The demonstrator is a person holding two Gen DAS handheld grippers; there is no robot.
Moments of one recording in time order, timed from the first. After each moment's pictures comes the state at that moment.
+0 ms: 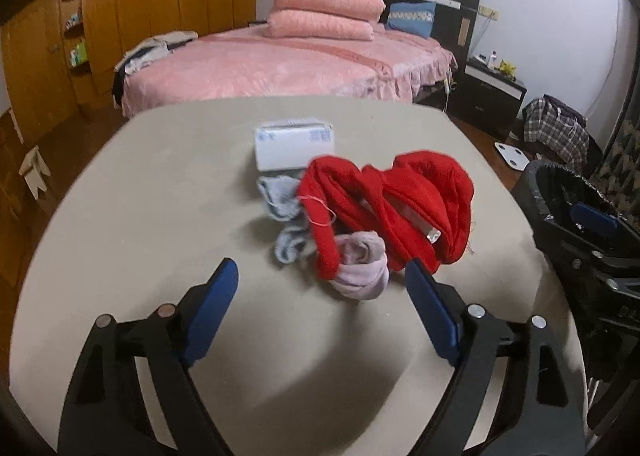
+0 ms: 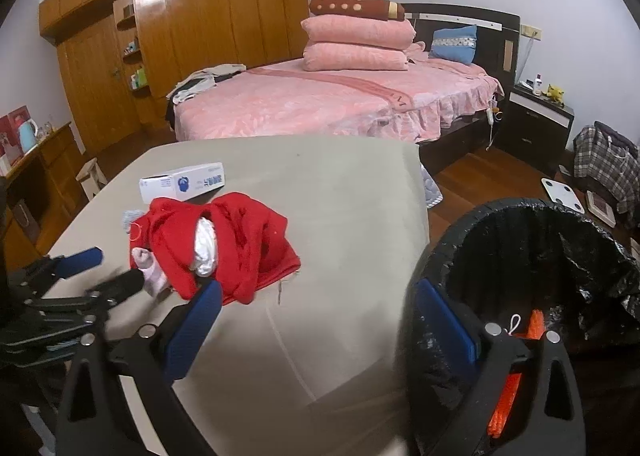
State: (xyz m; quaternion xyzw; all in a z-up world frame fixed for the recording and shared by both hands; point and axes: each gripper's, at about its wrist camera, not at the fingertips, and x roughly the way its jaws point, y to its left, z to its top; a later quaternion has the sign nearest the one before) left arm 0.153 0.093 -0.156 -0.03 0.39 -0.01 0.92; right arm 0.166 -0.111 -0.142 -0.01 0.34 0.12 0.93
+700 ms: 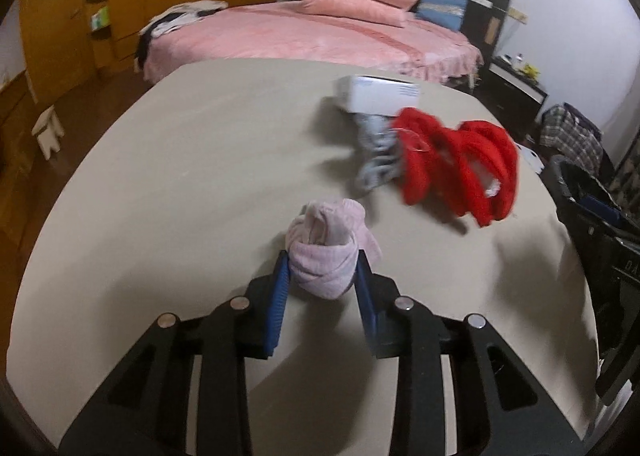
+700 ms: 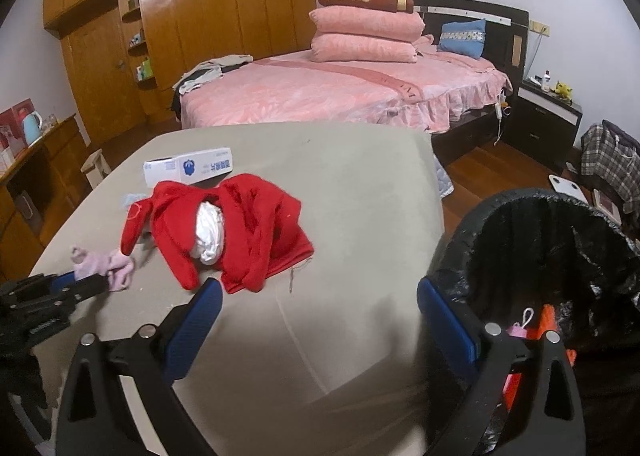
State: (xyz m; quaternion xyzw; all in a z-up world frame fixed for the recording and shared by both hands) left arm 0.113 0.154 -0.167 -0.07 0.42 0.03 0.90; right arm 0.166 -0.101 -0.155 -0.01 0.36 0.14 0.92
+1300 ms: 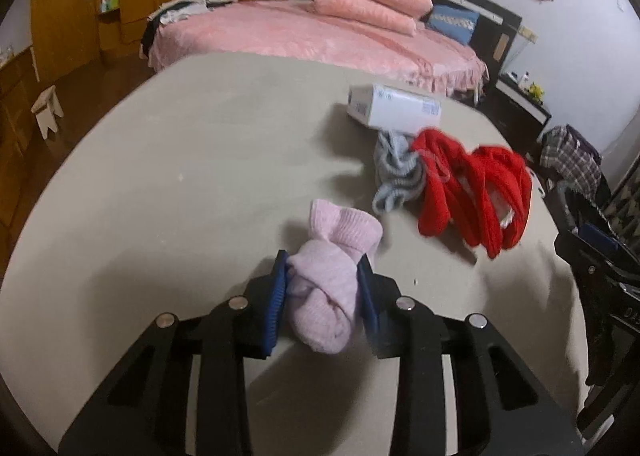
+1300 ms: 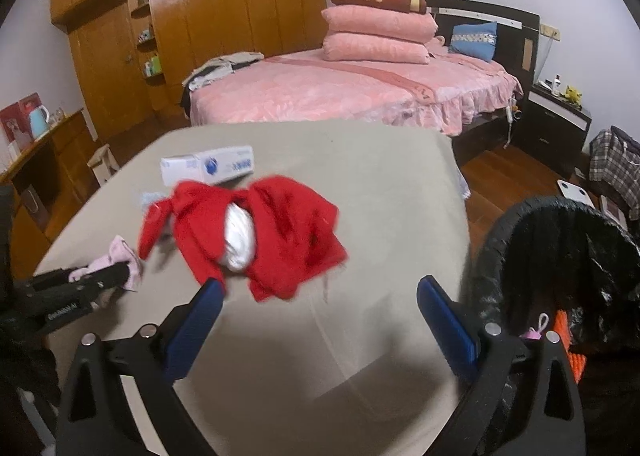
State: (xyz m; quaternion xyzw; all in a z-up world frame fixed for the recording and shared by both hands) left arm 0.132 0.163 -0.169 -0.11 0.41 0.03 0.91; right arm 0.168 -0.076 -0.150 -0.01 0.35 0.16 0.92
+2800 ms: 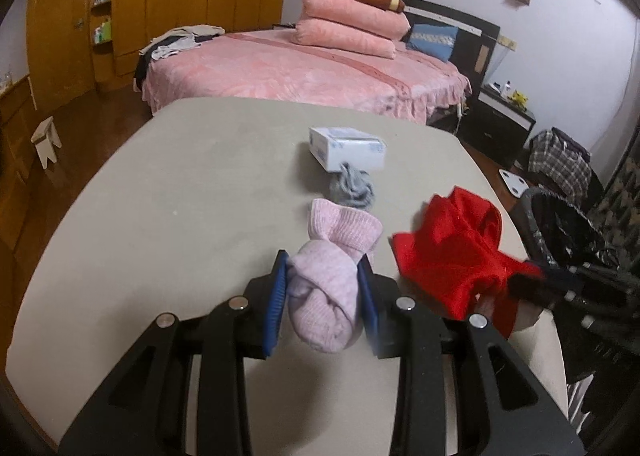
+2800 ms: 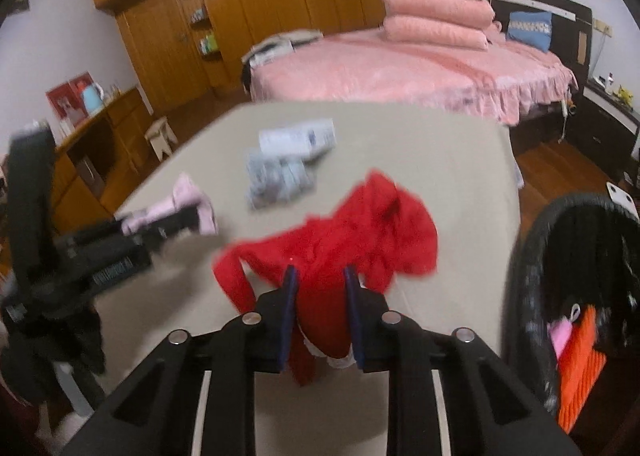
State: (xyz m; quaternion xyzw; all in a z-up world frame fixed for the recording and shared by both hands) left arm 0.111 0.132 -0.134 -0.08 0.37 0.01 0.93; right arm 0.133 -0.068 -0.141 -0.02 0.41 0.26 0.88
